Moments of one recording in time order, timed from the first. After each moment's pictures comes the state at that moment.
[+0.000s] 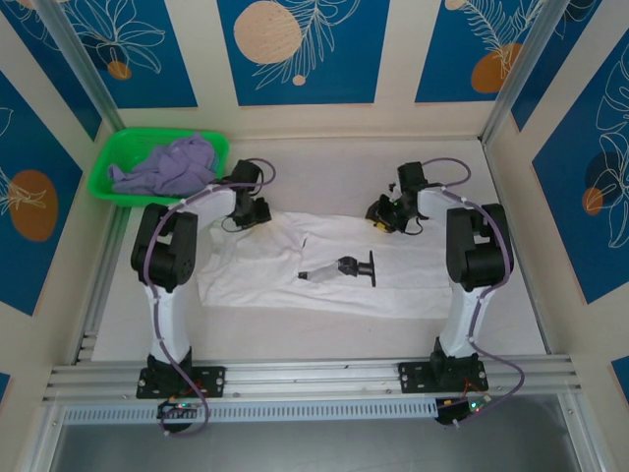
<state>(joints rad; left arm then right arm) -0.34 2.10 1.50 -0.57 0.09 -0.60 0.12 1.95 1.25 -0.49 -0.45 0.60</state>
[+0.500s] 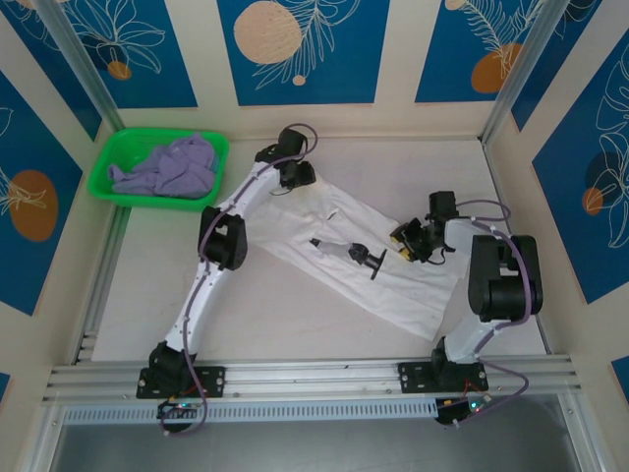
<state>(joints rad) -0.43 2.80 2.69 -0.83 0.12 -0.57 -0.04 1.65 0.85 -0.39 -0.43 0.86</state>
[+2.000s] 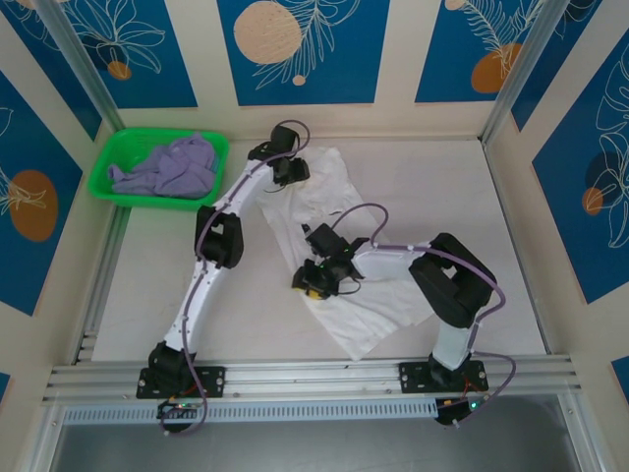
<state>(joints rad) -0.41 2.80 2.68 -0.81 0.12 -0.55 0.83 1.82 0.99 -0.28 -0.40 1.11</state>
